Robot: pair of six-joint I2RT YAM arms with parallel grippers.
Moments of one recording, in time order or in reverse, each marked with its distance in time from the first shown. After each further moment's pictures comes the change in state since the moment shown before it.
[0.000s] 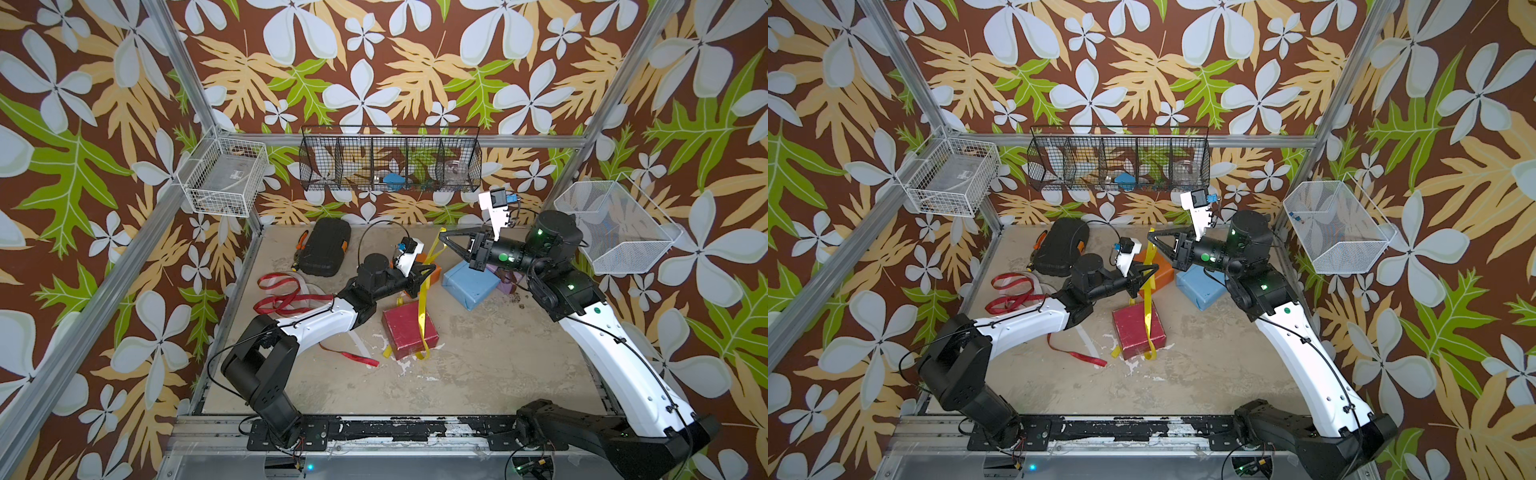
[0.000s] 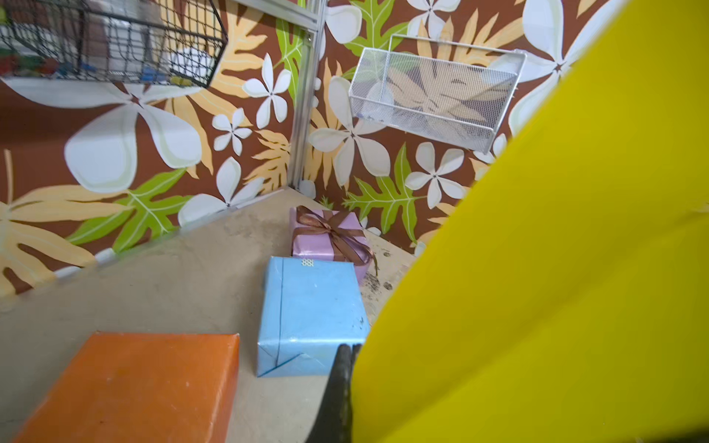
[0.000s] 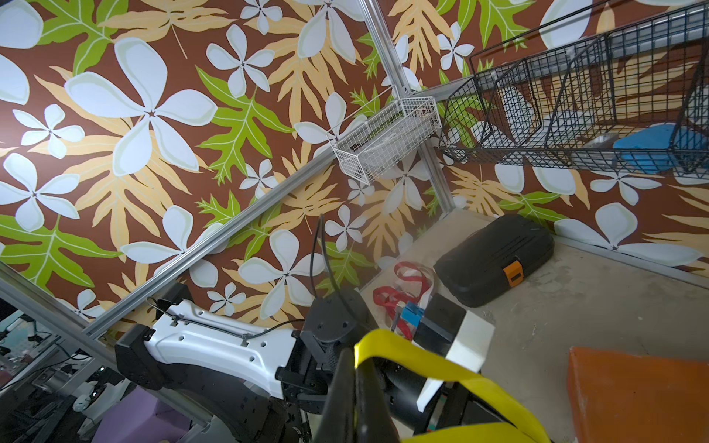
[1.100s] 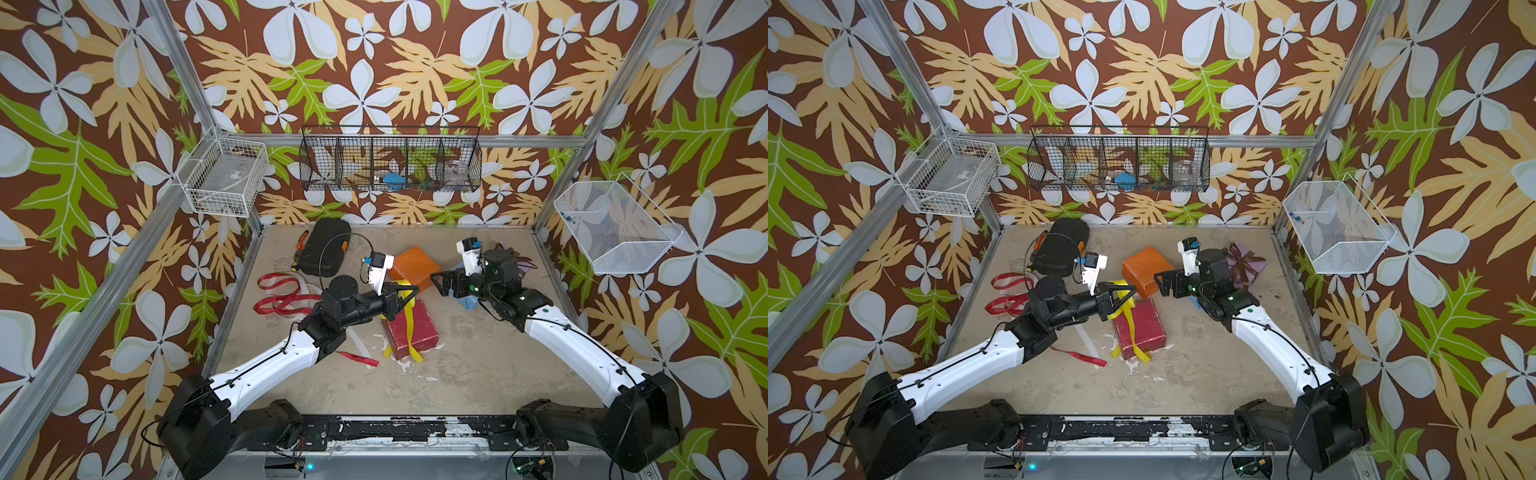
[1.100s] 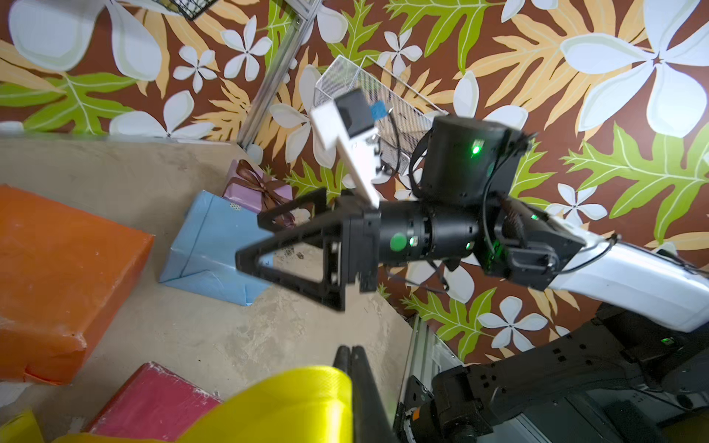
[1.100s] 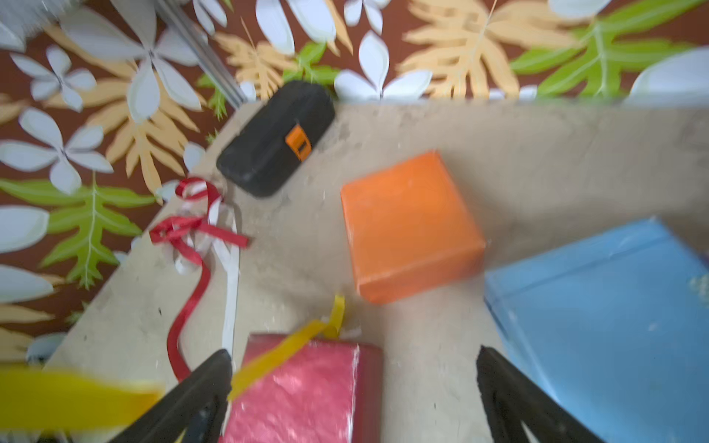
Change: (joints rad) left arm -0.013 -0.407 -0.235 -0.134 0.060 -0.393; right arm 0.025 0.063 -0.478 -0.010 0.513 -0.236
